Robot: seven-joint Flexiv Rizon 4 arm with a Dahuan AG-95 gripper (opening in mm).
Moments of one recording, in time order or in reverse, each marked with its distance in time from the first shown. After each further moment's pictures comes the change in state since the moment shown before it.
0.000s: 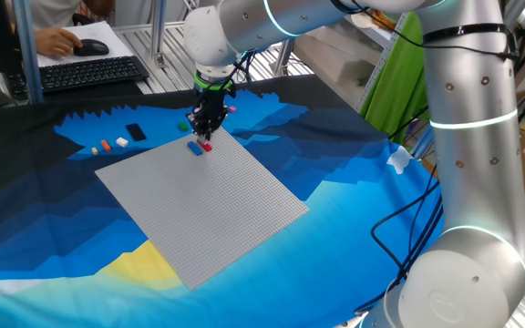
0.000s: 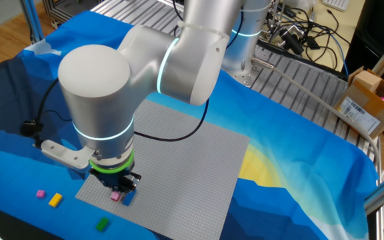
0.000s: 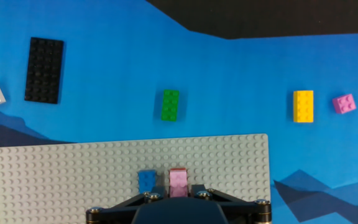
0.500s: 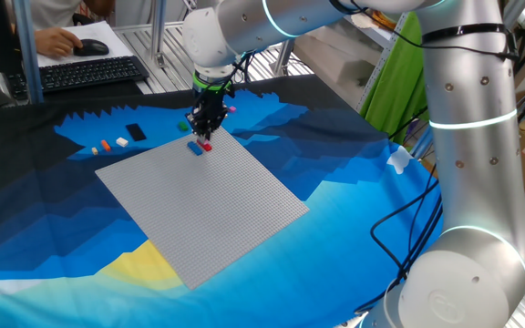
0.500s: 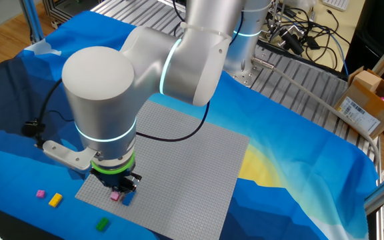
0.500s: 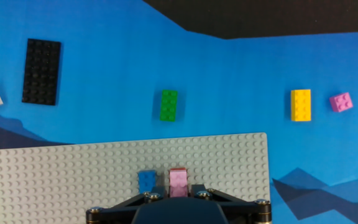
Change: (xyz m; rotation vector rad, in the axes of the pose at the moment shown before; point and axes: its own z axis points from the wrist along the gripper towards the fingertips) arm 0.000 0.000 0.000 0.016 0.002 0.012
